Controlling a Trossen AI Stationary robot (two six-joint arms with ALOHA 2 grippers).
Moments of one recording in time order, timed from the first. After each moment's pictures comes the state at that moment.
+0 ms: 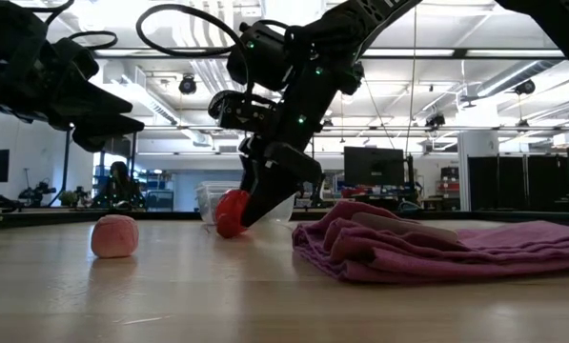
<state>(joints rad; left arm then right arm) 0.11 0.21 0.03 -0.03 0.00 -0.23 -0.01 2.16 1.54 -0.40 0.02 -0.39</state>
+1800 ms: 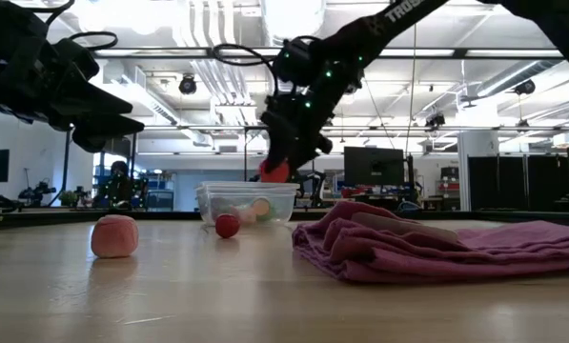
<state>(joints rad) 0.11 0.21 0.03 -0.03 0.00 -0.23 -0.34 2.01 1.55 -0.44 0.09 0.13</state>
